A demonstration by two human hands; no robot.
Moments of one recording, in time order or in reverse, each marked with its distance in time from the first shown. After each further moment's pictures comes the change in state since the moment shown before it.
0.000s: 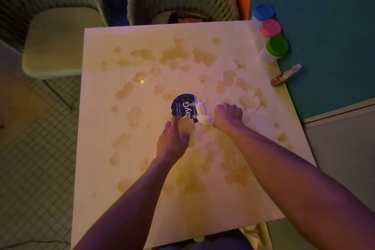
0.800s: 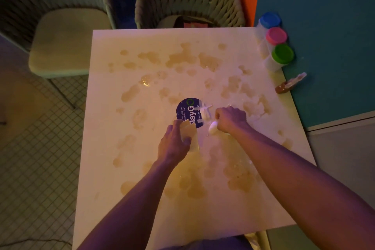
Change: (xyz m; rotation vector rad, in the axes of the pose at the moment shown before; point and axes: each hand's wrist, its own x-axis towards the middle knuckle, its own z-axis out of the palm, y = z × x) left_hand 0.005 -0.007 -0.006 -0.007 -0.024 -0.024; right_hand 0.001 0.005 -0.013 0.113 -0.041 -0.109
